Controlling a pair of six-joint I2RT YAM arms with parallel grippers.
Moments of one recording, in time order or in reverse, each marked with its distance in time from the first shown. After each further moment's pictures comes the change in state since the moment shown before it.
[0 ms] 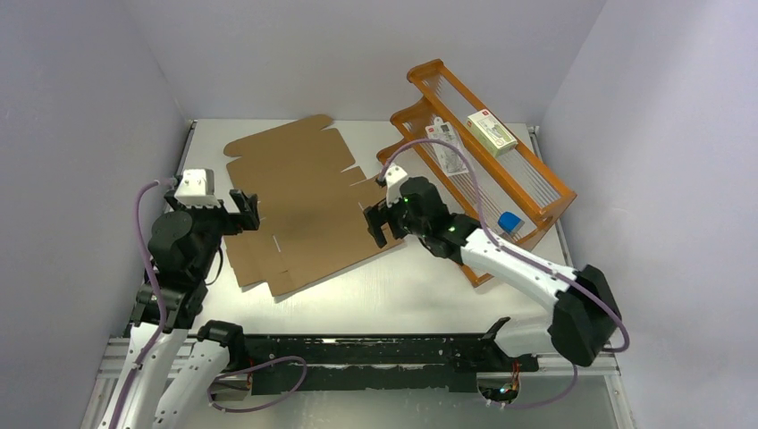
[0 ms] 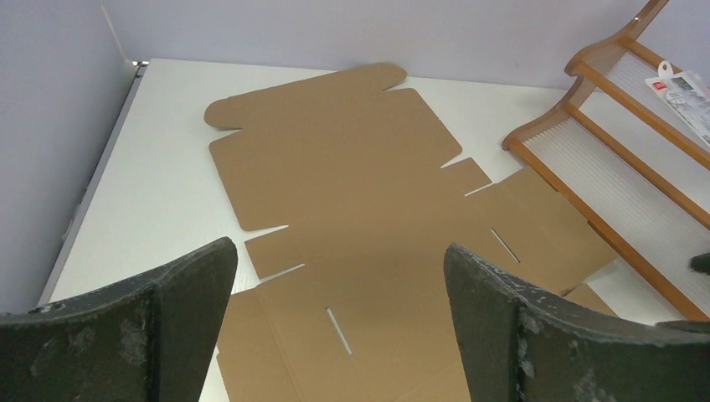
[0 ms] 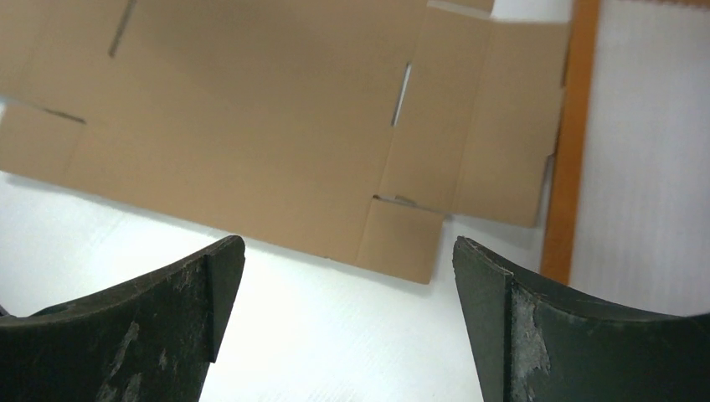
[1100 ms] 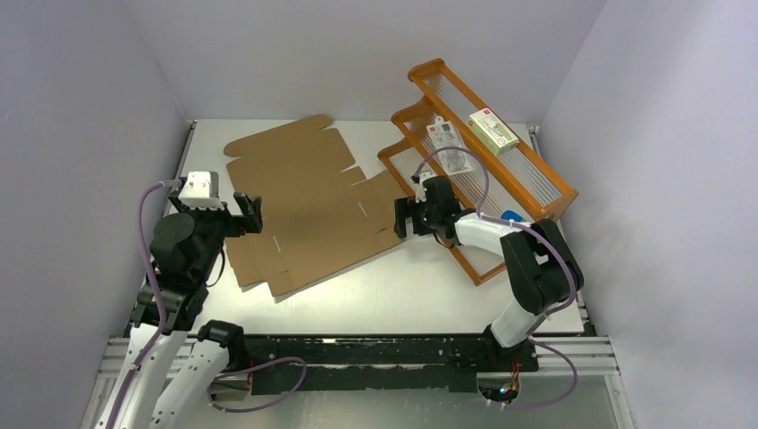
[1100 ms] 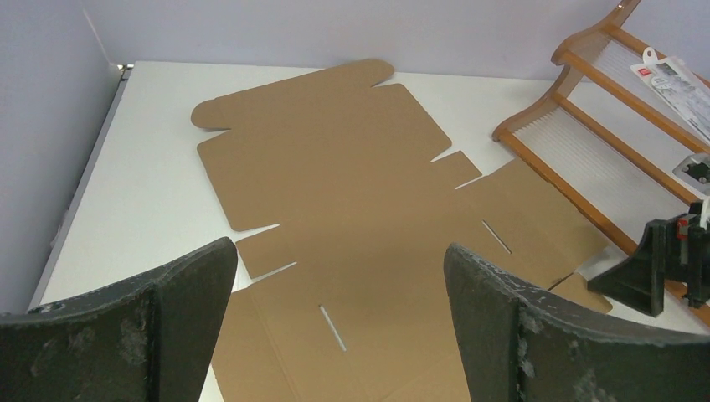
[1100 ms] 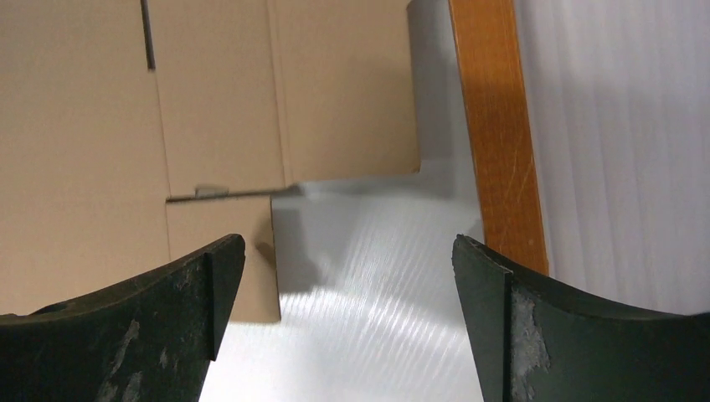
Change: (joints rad) left arm -0.035 -0.014 -0.009 0.000 0.000 0.009; right arm -0.326 0.358 -0.129 0.199 -0.153 0.151
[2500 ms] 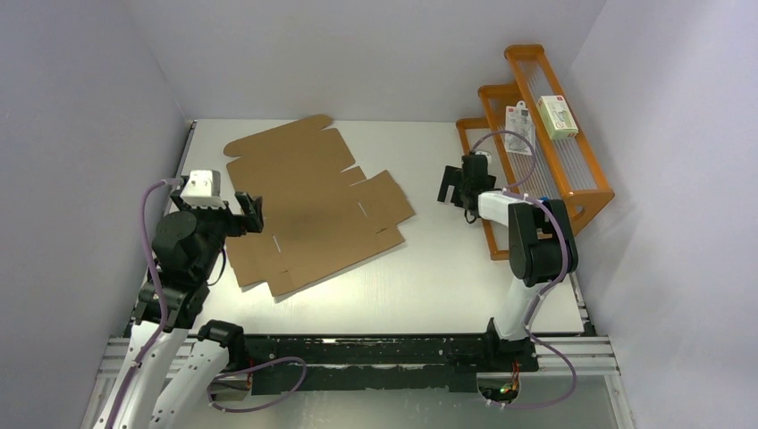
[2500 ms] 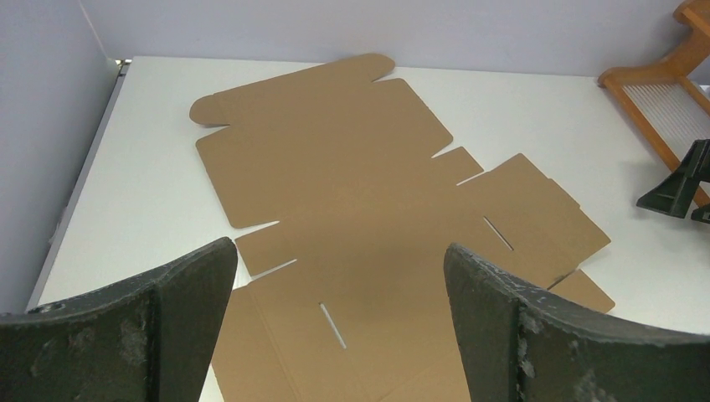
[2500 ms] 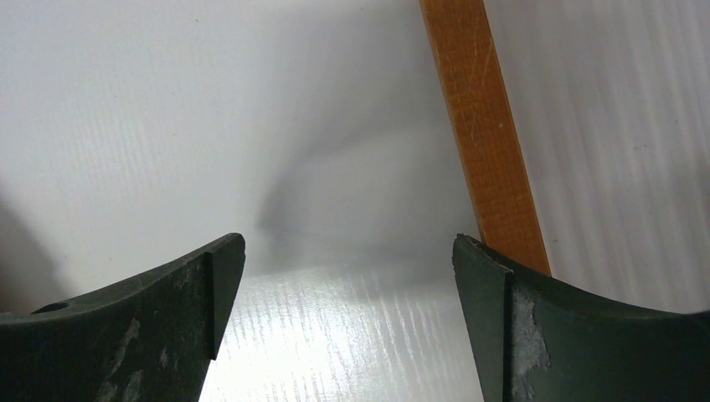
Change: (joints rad) left arm -0.002 0.013 0.000 0.000 0.000 0.000; right arm -0.301 0.193 0.191 0.040 0.274 0.105
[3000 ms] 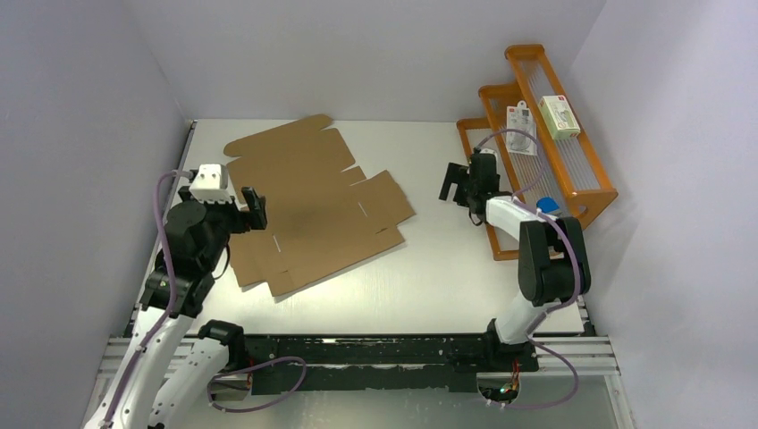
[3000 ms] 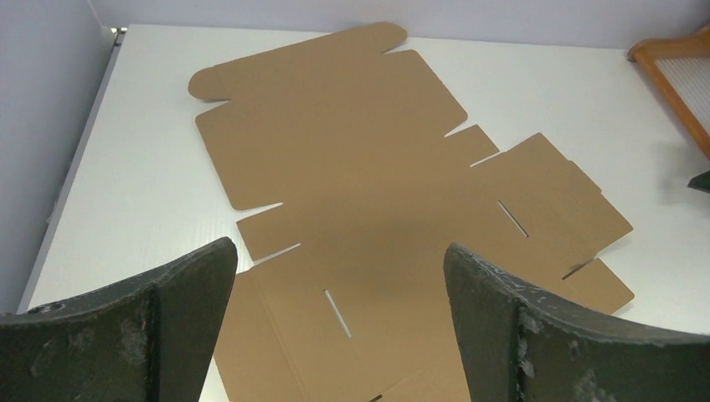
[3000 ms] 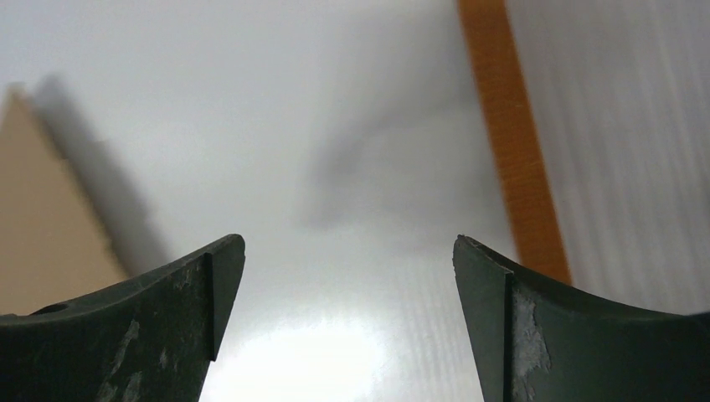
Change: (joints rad) left arm 0.000 0.067 0.000 -0.001 -0.012 -0.002; right arm -0.009 -0.121 -0.047 -0.039 -0.038 0.012
